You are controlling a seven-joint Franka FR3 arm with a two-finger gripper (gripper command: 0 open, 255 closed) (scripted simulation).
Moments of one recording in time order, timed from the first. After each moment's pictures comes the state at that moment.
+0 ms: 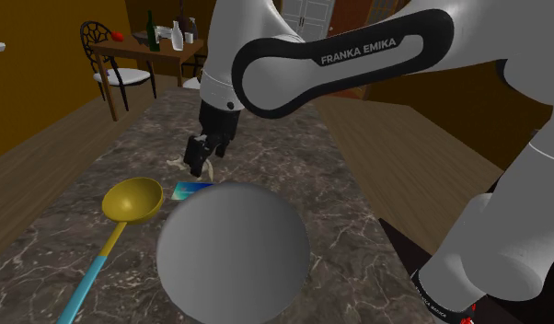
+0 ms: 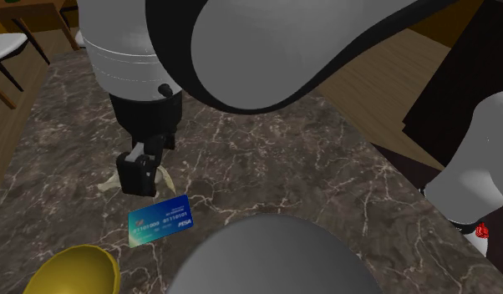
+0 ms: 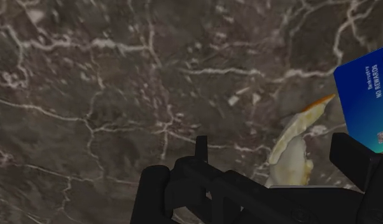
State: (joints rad) arm 0.22 0.04 0.44 -1.94 -0.01 2.19 0.14
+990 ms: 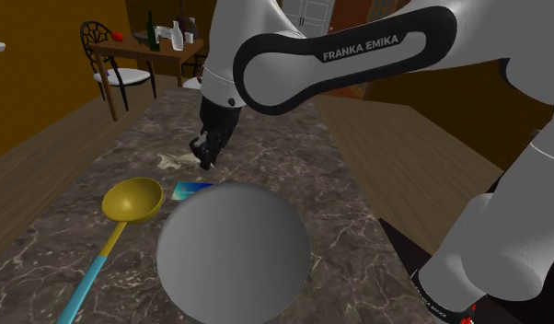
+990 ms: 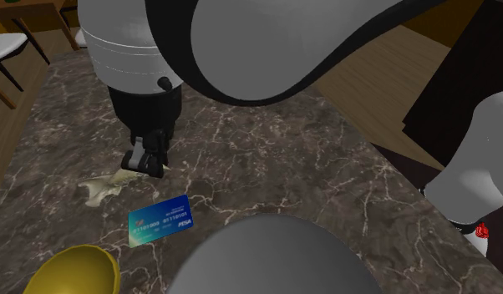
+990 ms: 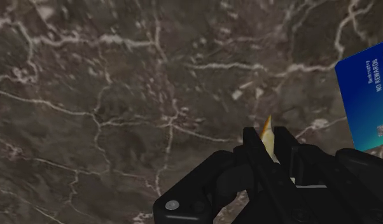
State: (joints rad) arm 0.22 0.04 0.43 -1.94 -0.01 2.19 0.14
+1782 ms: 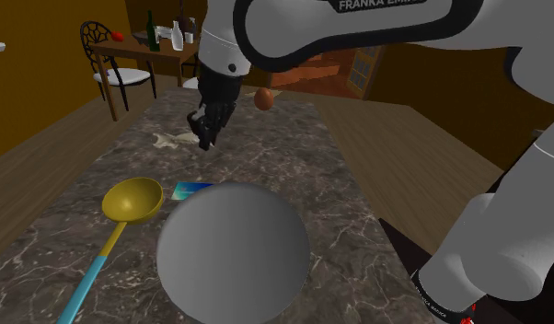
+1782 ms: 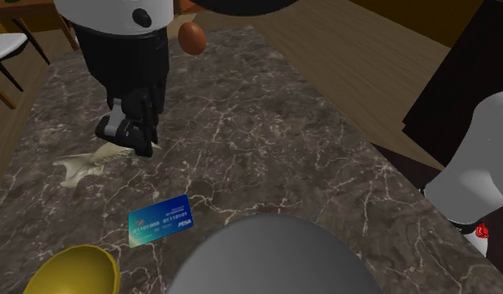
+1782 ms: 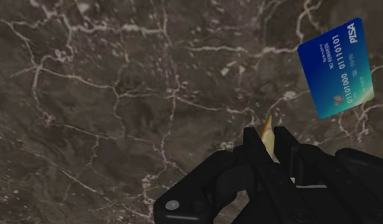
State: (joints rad) arm 0.22 0.02 0.44 -1.81 0.00 2.04 0.13
